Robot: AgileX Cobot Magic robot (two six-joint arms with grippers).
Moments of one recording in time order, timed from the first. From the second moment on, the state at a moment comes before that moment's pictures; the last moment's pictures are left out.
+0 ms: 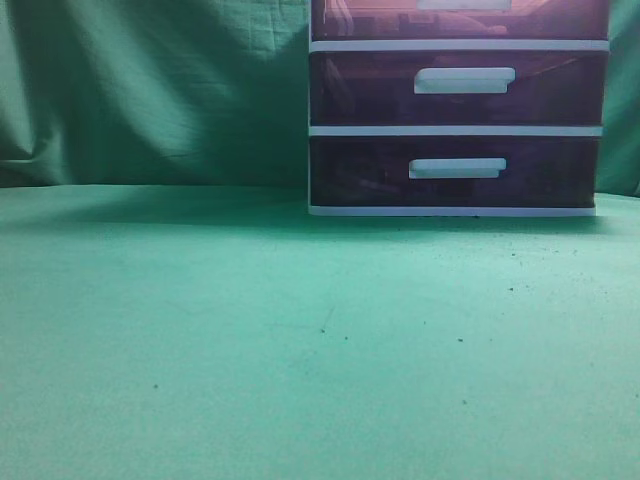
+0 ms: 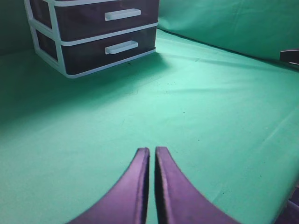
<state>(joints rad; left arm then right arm) -0.86 -0.01 -0.36 0.14 0.66 -0.18 -0.03 -0.01 0.03 0.07 0.38 -0.04</state>
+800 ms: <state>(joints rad) -0.09 -0.01 -0.01 0.11 0.30 -0.16 -0.03 -0.01 0.03 0.07 0.38 -0.04</state>
